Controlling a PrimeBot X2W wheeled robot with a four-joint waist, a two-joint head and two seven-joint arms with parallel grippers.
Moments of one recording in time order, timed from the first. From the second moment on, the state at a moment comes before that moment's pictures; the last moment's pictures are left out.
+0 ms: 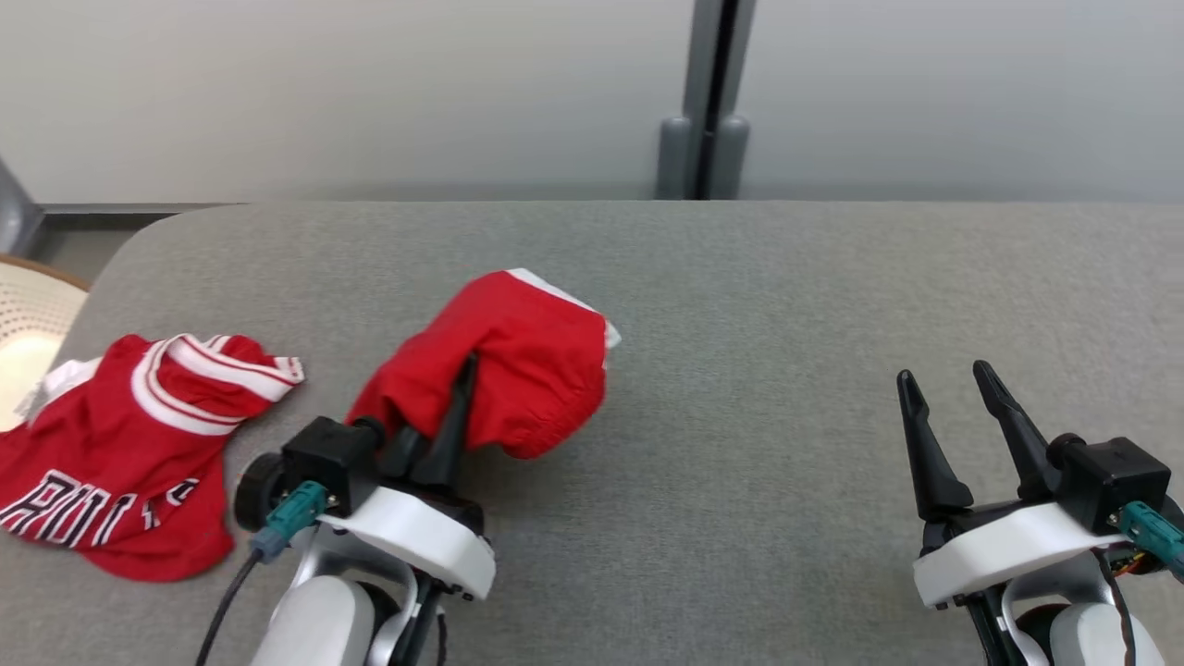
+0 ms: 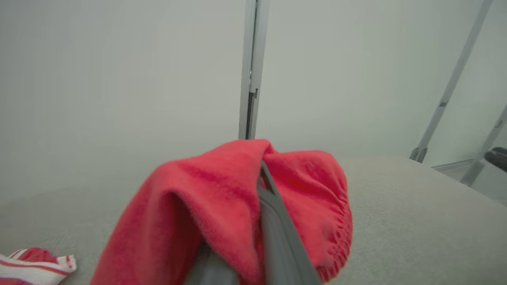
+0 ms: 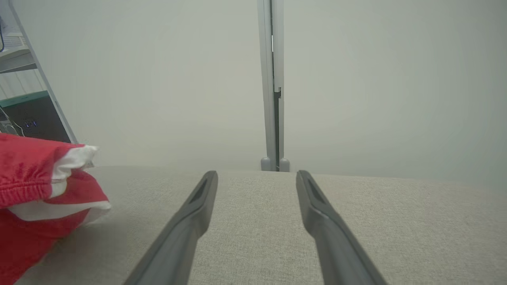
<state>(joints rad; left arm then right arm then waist) -0.19 0.08 -0.24 0.12 -0.29 -0.05 -0.09 -0.07 -0.07 0.06 0.02 0.16 0.13 0.02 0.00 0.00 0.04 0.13</state>
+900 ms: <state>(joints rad) -0.40 0.05 -0.60 0.40 -0.35 -0.07 -0.08 -0.17 -0.05 0.06 0.13 0.21 0.13 -0.09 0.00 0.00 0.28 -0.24</state>
